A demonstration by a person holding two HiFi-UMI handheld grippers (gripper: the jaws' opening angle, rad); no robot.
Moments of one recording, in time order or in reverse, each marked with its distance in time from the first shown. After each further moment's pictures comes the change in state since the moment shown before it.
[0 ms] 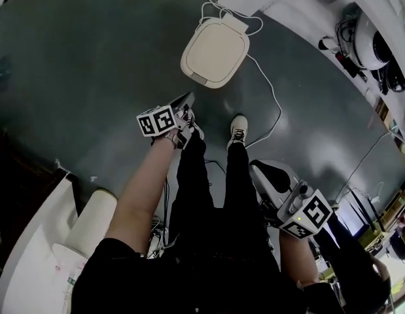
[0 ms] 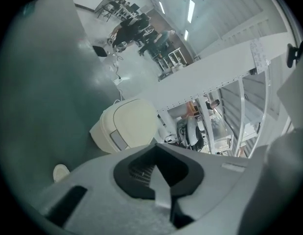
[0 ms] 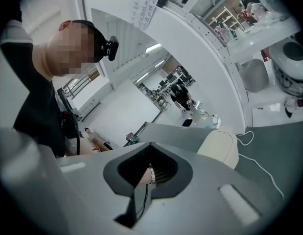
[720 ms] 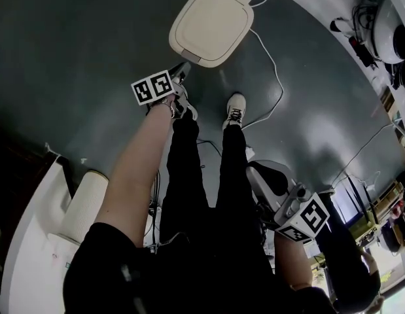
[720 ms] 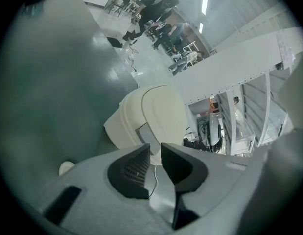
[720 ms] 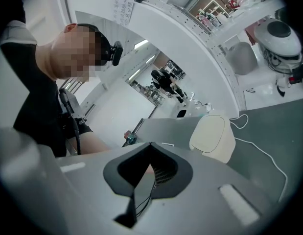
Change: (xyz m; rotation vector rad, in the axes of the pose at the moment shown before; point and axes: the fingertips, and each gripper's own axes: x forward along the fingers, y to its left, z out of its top) left arm 0.077 0.098 -0.013 -0.071 0.045 0.159; right arm 0.005 -0.055 -0.054 0.120 0.046 -0.031
